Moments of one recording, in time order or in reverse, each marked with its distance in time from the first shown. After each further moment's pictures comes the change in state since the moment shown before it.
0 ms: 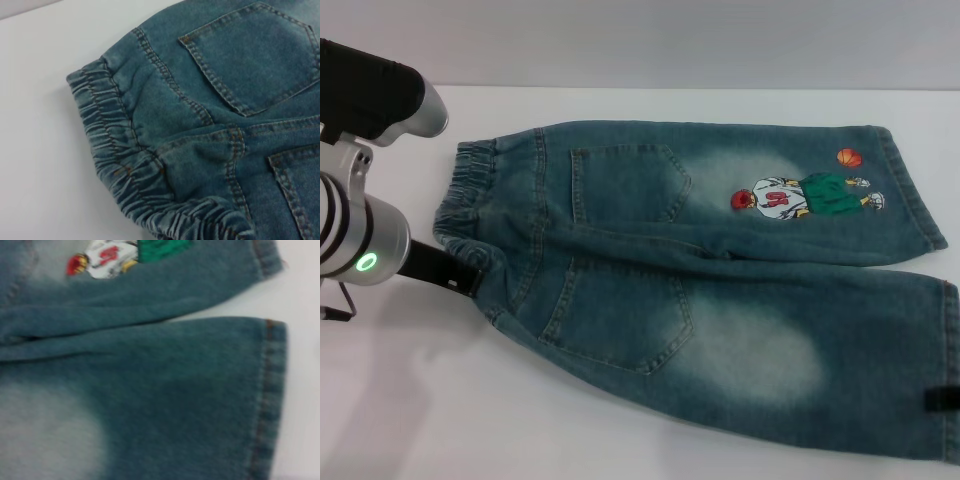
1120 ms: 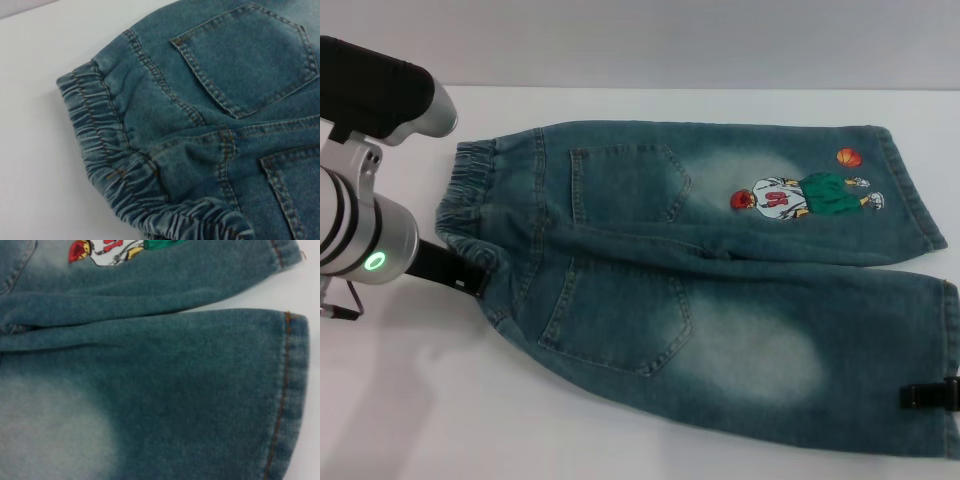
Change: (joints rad) left arm -0.014 -0.002 0.006 0.011 -0.005 -0.001 0.000; right arm 0.017 0.005 -0.060 -0.029 -0.021 -0.039 0.019
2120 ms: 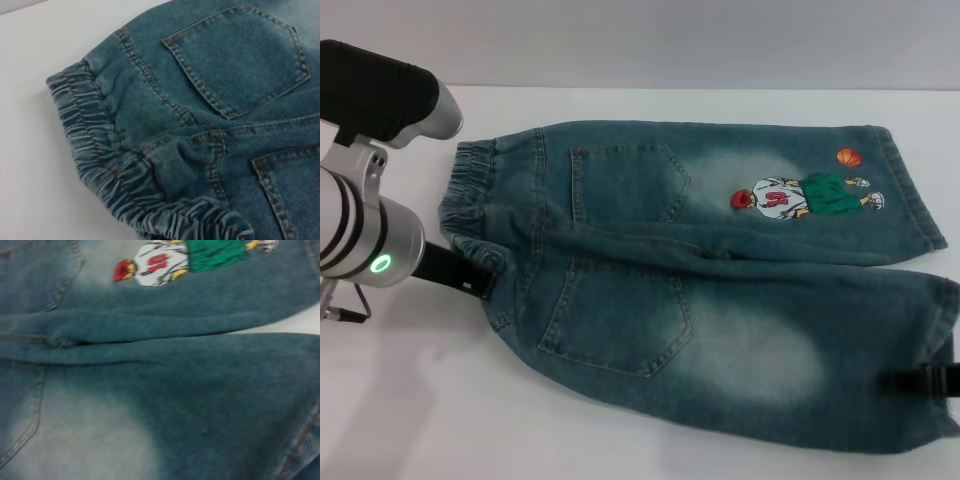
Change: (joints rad) left arm 0.003 0.000 0.008 0.005 -0.017 0.010 -0.003; right arm 0.014 -0.002 -0.022 0.004 0.060 -0.033 -0.058
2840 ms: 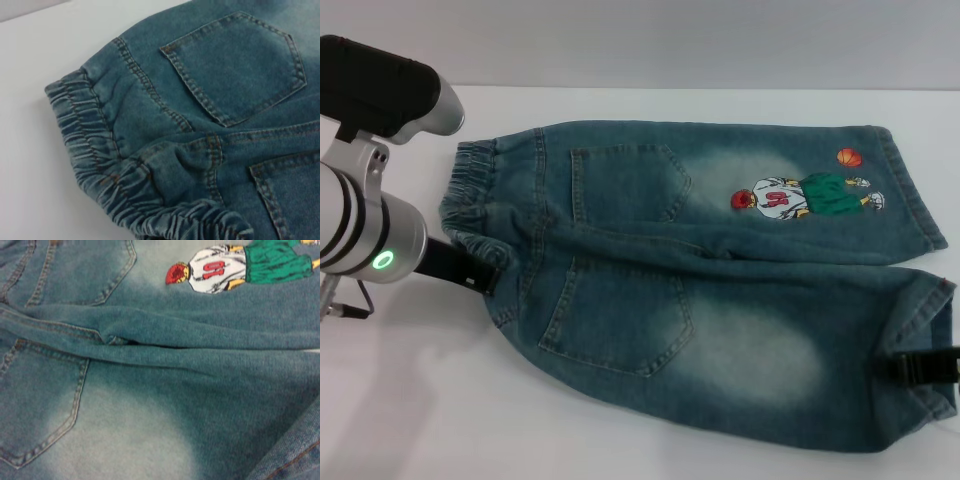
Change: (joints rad) left arm -0.002 0.000 0.000 -0.003 -0.006 0.010 0.001; right arm 0.038 -0.001 -0.042 -0.001 0.006 -0.021 -0.041
